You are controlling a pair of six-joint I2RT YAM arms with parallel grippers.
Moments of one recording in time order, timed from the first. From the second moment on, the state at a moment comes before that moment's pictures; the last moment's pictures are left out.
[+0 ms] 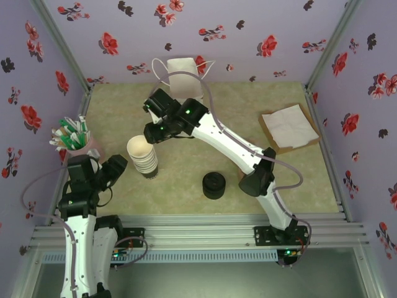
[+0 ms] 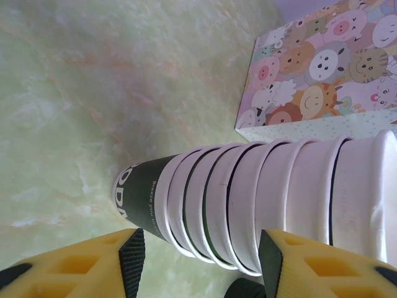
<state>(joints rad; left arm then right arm) 0.12 0.51 0.66 -0.83 0.38 -0.80 1.02 2.20 2.48 -1.20 -0.10 0.46</state>
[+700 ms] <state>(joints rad) 0.12 0.52 0.66 -0.83 0.44 -0.77 1.02 2.23 2.52 -1.21 -0.12 0.46</state>
